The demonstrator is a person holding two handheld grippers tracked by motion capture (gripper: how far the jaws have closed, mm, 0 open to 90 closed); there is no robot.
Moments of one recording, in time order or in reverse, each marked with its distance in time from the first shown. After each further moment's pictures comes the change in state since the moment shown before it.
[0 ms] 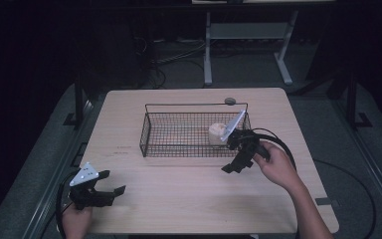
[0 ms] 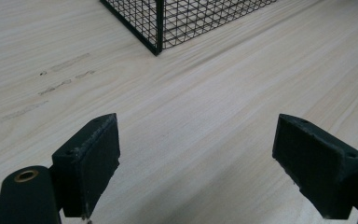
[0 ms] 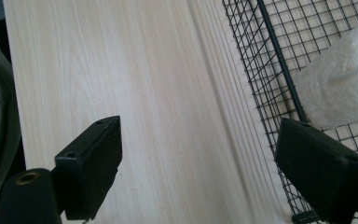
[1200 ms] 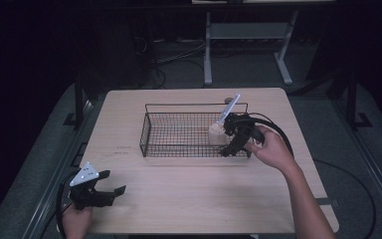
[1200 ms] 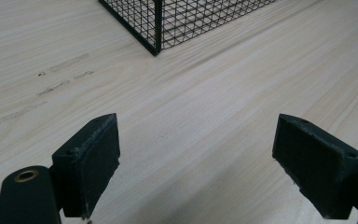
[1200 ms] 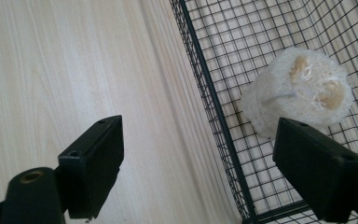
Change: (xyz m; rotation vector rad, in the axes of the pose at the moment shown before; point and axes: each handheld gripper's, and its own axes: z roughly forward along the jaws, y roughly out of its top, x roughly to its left) left arm -0.001 0.000 0.001 0.000 -0.004 0.001; right arm -0.033 0.024 -0.008 0.018 -0.044 0.030
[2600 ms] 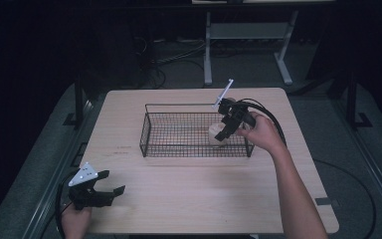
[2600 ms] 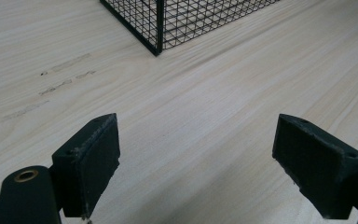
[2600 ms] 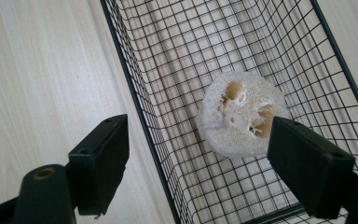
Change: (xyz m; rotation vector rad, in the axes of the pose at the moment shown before) left arm 0.001 -0.001 -0.002 -0.006 -0.001 -0.005; right arm -0.046 0.025 0.009 0.032 -0.005 0.049
